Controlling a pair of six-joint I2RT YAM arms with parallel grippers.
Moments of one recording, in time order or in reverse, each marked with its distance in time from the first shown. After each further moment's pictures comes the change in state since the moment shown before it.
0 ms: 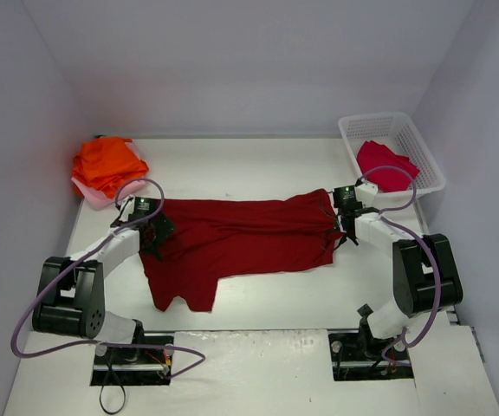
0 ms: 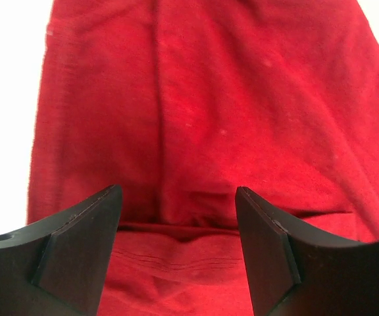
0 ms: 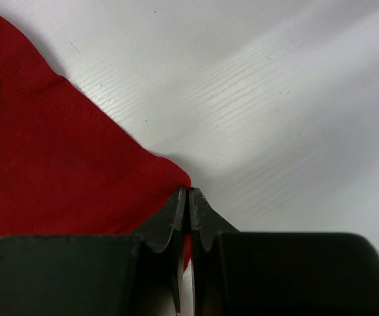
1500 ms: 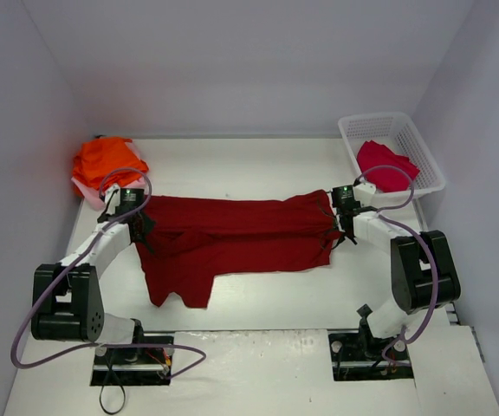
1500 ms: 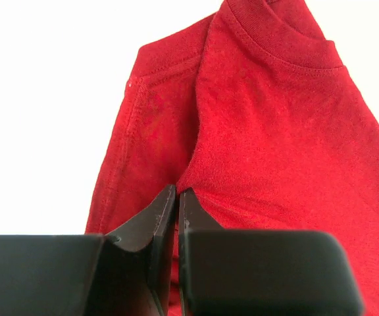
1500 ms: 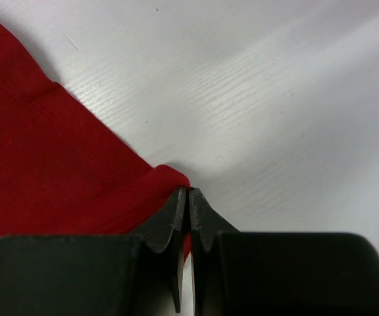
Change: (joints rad) left arm 0.073 -0.018 0.089 -0.064 -0.090 0.077; right arm 0.005 0.027 0.012 0.000 0.011 -0.011
